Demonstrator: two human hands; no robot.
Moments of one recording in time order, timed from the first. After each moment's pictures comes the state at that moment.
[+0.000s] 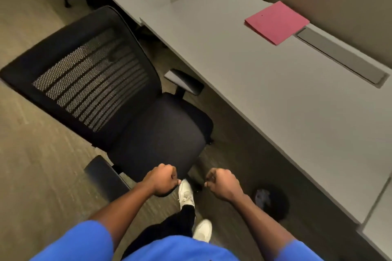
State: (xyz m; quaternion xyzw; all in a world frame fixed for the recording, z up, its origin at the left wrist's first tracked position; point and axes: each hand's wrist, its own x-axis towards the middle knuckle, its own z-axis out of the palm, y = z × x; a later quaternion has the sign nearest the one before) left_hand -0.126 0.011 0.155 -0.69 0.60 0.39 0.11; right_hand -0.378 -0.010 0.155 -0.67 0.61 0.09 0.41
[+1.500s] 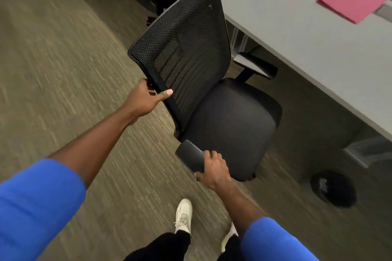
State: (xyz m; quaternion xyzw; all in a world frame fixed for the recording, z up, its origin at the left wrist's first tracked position) left_hand 0.303 -0.027 0.249 -0.74 0.46 0.38 -0.29; right_hand 0.024 0.090 0.107 -0.76 0.58 0.10 0.28
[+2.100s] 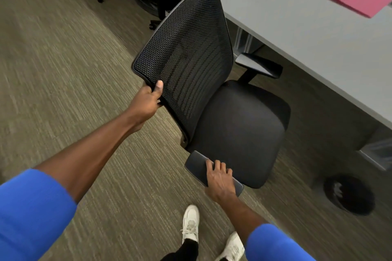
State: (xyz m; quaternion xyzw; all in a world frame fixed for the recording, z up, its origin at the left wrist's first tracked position) left_hand 0.289 -0.044 0.254 -0.67 0.43 0.48 -0.37; right_hand 0.024 0.092 0.060 -0.78 0.57 0.16 0.22
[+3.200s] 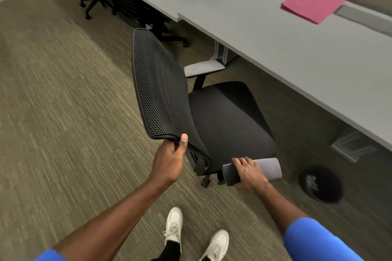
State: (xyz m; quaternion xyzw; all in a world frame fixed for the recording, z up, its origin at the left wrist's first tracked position) left_hand 0.069 0.119 0.247 -0.72 0.48 0.38 -0.33; right_hand -0.205 0.084 0.095 -0.79 0.54 0.18 0.21
